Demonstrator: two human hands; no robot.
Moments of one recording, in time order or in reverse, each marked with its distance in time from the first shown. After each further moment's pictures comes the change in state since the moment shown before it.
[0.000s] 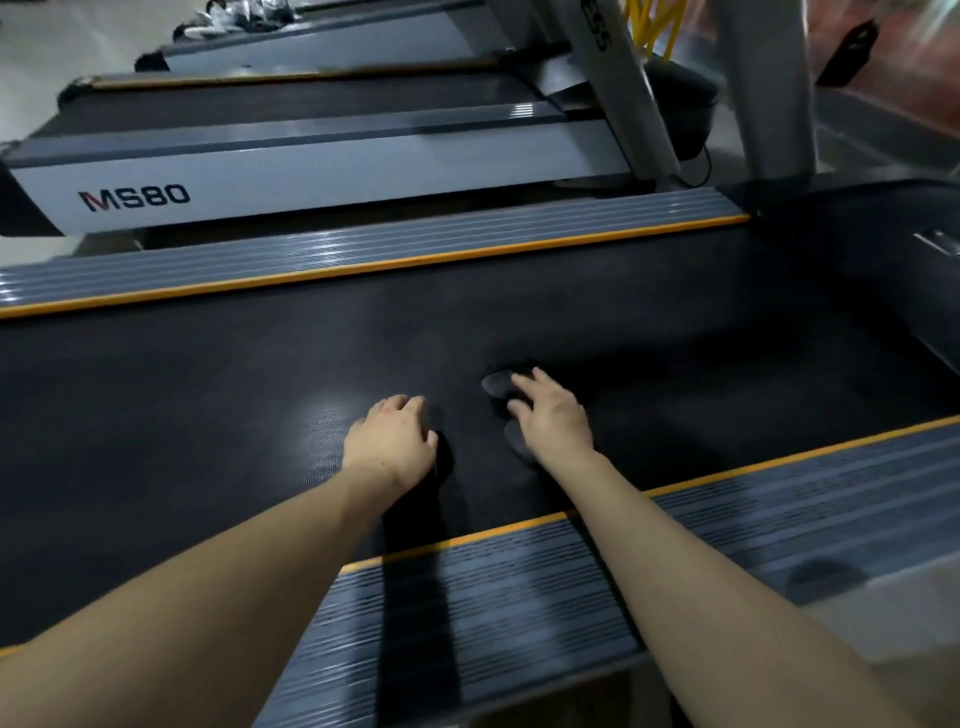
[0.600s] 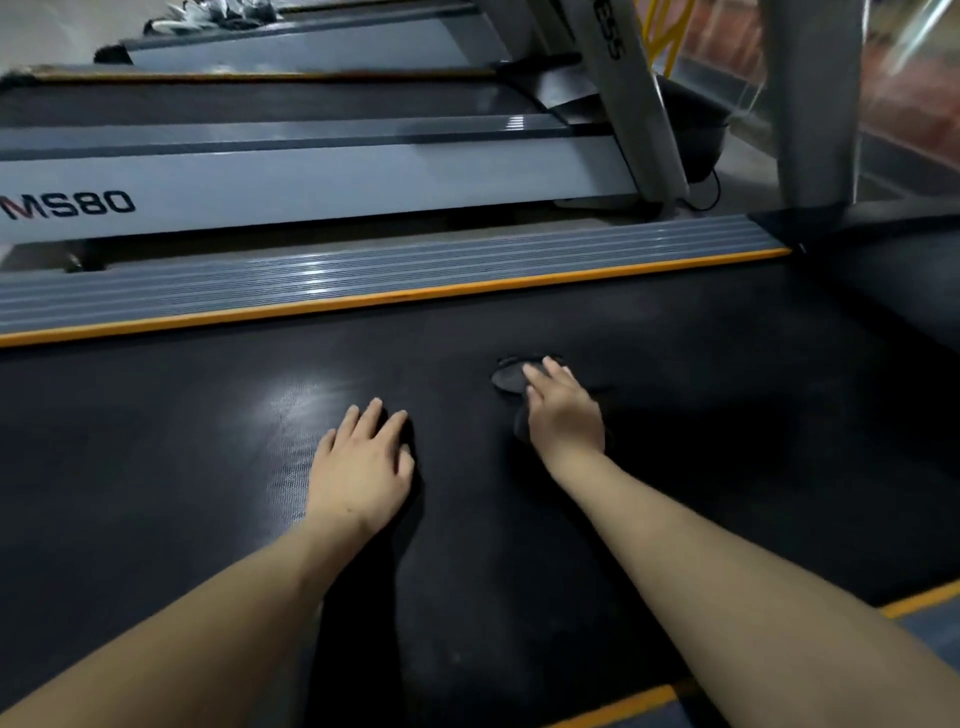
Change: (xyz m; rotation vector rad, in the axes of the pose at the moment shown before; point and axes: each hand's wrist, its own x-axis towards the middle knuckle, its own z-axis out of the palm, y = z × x) left_hand 0.151 -0.041 0.048 0.022 0.166 0.028; right_hand 0.168 0.029 0.039 -0.107 0.149 -0.009
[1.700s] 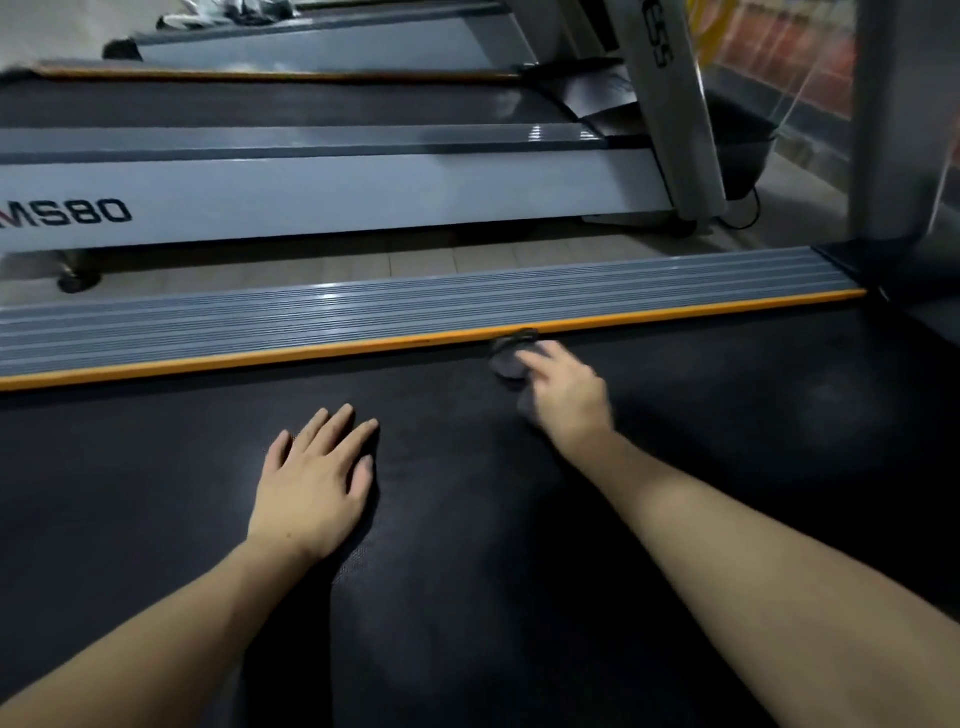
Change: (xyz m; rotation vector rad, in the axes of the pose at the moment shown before) left_hand 0.090 -0.082 0.011 0.013 0.133 0.007; right_hand 0.126 -0.035 0.021 -0.014 0.062 -0.181
